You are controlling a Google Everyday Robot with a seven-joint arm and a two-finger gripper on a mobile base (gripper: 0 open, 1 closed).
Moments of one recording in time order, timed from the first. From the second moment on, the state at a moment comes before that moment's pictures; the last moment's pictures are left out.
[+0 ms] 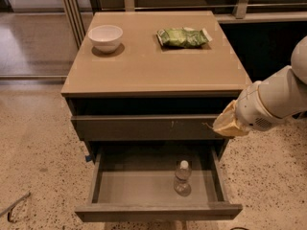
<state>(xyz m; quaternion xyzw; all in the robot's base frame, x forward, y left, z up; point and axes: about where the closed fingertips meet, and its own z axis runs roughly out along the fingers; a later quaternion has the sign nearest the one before) 0.461 -0.179 0.815 -0.59 0.77 0.08 0.23</state>
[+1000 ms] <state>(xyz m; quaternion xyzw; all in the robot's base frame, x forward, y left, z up) 0.450 -0.180 0.670 -0.59 0.77 0.10 0.21</state>
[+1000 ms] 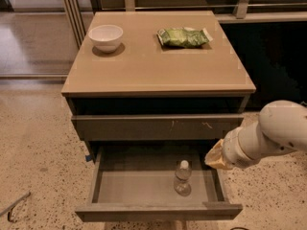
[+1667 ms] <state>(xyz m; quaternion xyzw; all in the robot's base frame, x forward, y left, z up) 0.443 -0.176 0.559 -0.57 0.78 0.12 0.21</state>
